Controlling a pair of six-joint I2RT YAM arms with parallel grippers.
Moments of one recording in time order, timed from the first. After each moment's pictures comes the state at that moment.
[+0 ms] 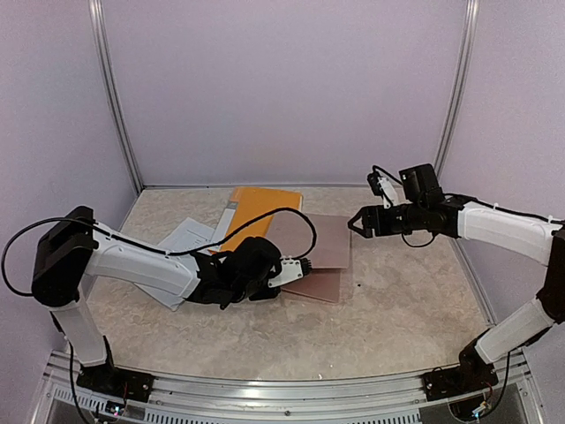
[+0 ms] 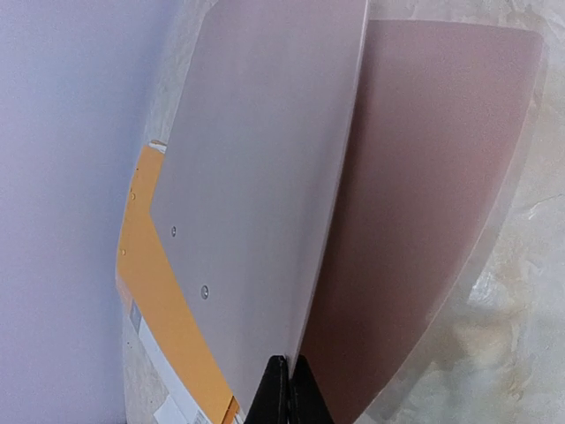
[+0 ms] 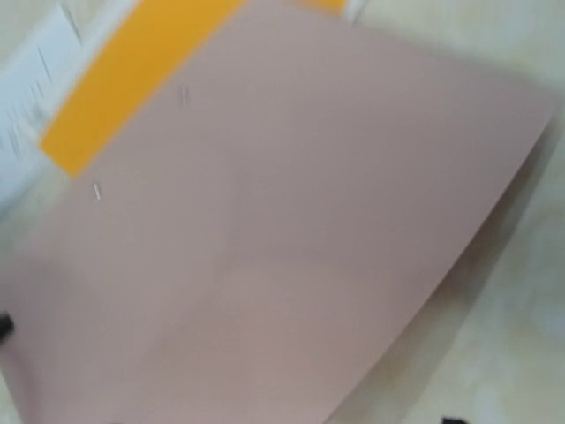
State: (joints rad) left arm -1.08 1.80 1.00 0.08 -0.50 0.68; right arm 0.46 1.43 0.99 -0.23 -0.26 0.24
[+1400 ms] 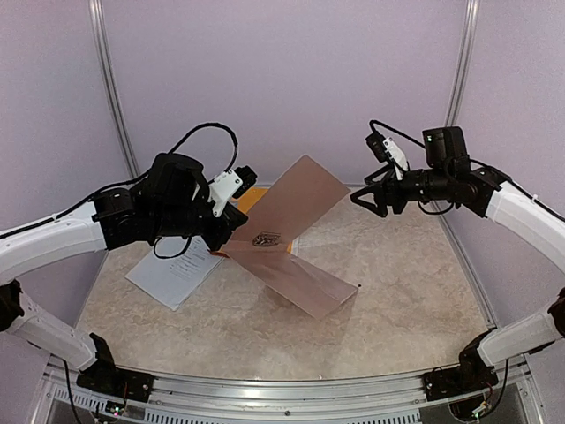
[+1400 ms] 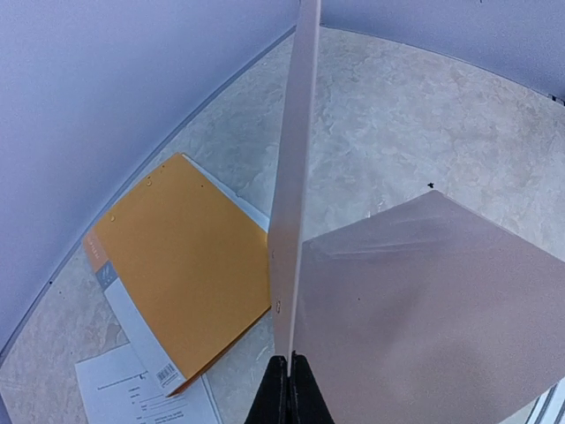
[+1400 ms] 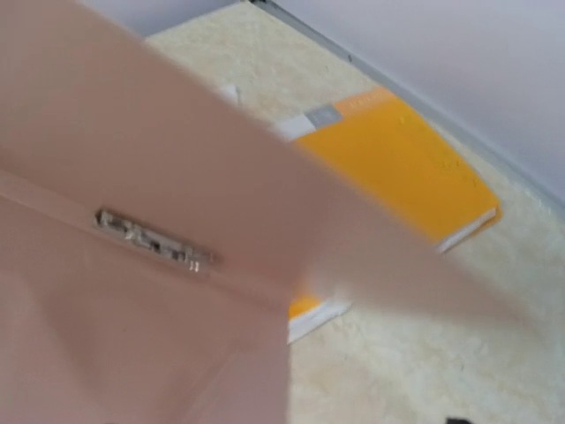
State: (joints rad) left arm -0.90 1.33 1.18 -0.40 -0.11 0.18; right arm 0.48 1.29 1.23 -0.43 -0.44 -0.21
